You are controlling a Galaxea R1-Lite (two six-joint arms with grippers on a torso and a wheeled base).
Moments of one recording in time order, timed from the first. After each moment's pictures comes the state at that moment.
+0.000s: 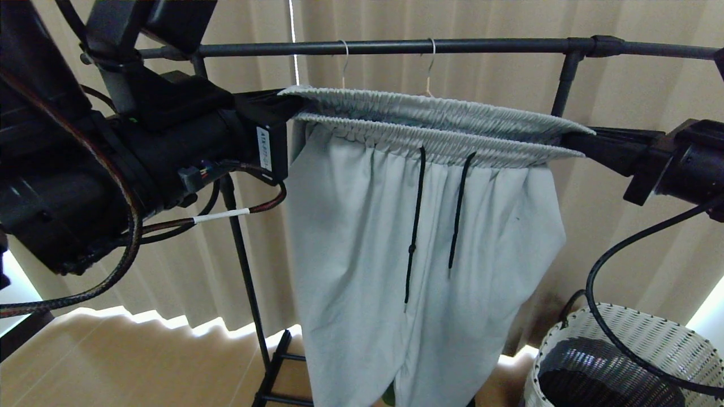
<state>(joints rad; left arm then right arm) -0.68 1.46 -1.01 -0.59 0.18 0.32 0.19 1.35 -0.88 -0.47 0.32 -0.05</state>
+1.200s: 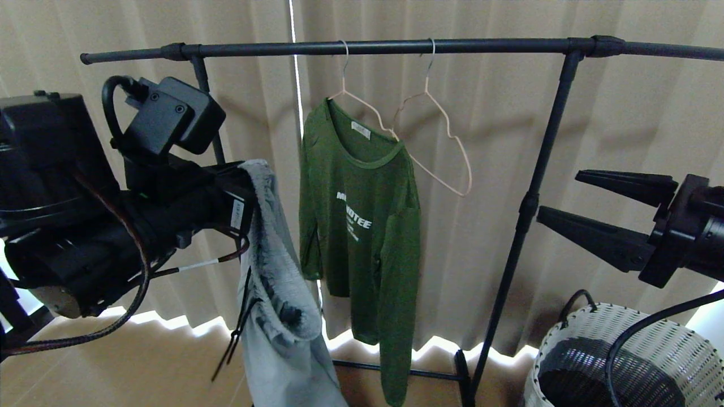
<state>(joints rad) -0.54 1.45 -0.81 -0.59 0.29 0.38 0.34 1.22 -0.66 -0.48 0.33 -0.07</state>
